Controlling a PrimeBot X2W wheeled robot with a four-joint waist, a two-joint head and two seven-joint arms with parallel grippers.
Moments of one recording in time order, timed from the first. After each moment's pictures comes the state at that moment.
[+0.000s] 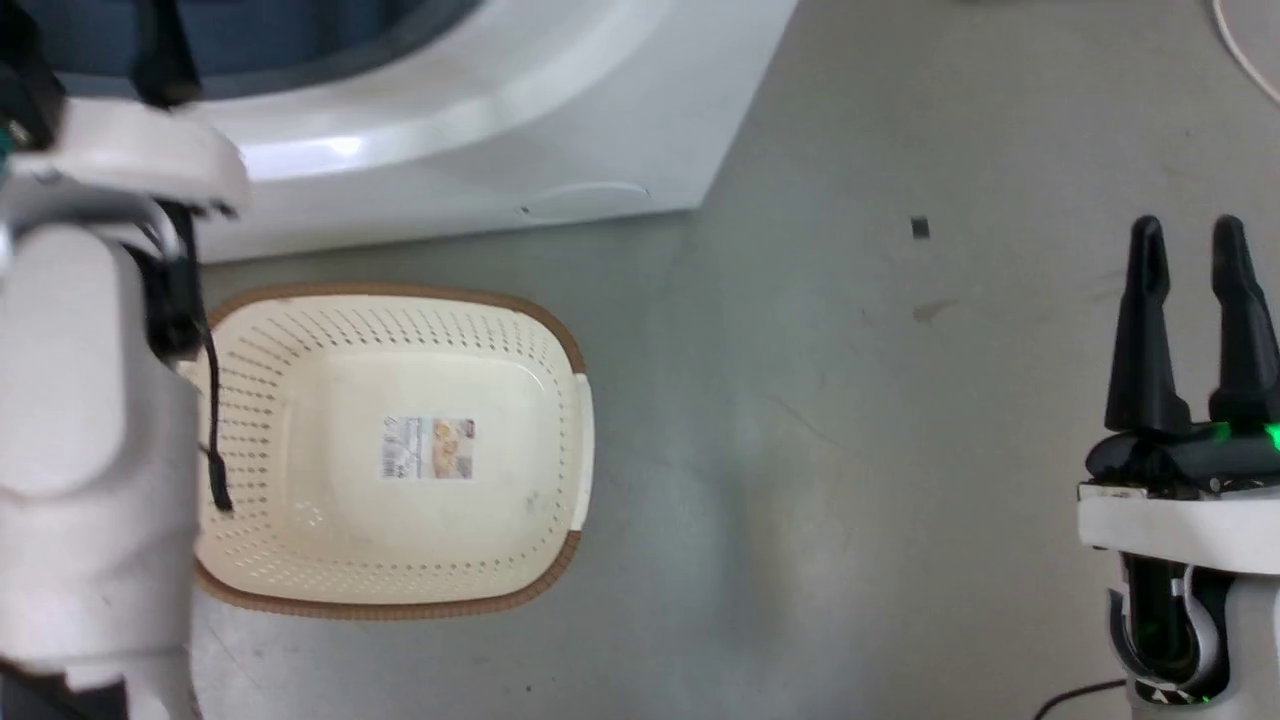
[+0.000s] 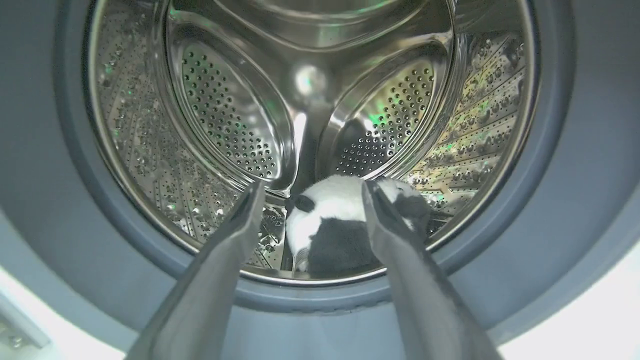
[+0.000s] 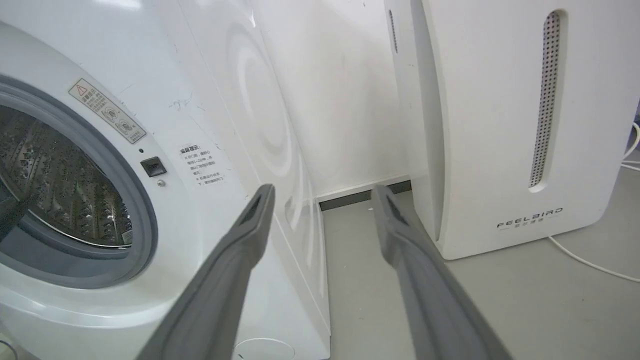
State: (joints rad) left arm -0.88 0.30 -0.01 0.46 -0.08 0.09 -0.26; right arm -0.24 -0.05 -0.05 -0.15 0.40 0.13 -0.26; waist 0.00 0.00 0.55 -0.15
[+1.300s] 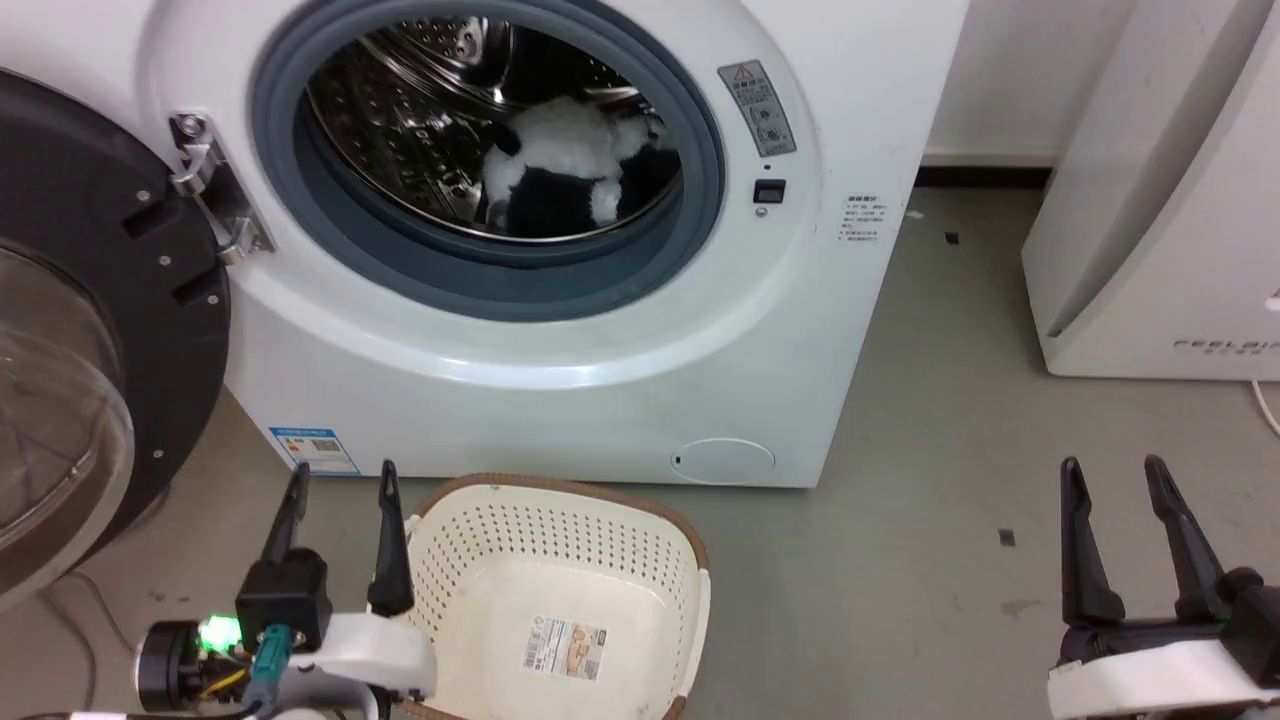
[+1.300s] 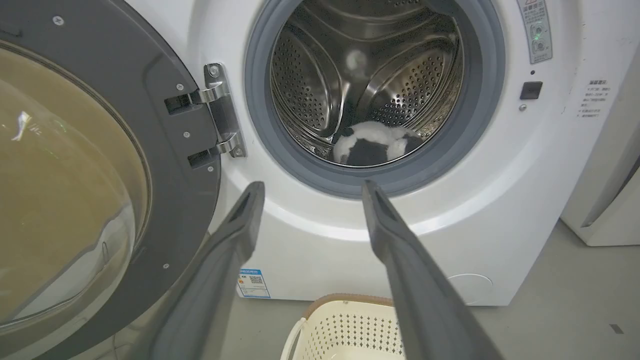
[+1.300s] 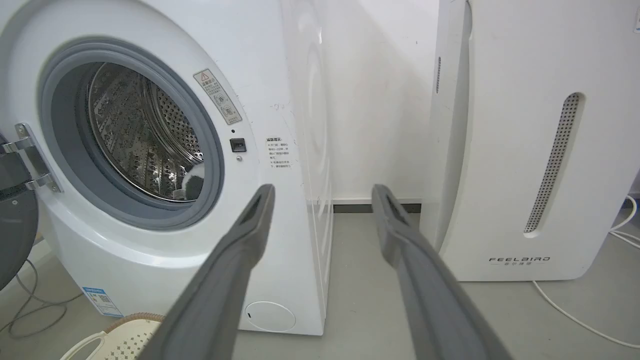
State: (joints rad) left arm -0.09 0.10 -0.02 0.19 -0.03 0.11 -0.26; right arm 0.01 -0.05 -0.11 0.02 0.13 0.13 -0.26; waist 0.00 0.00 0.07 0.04
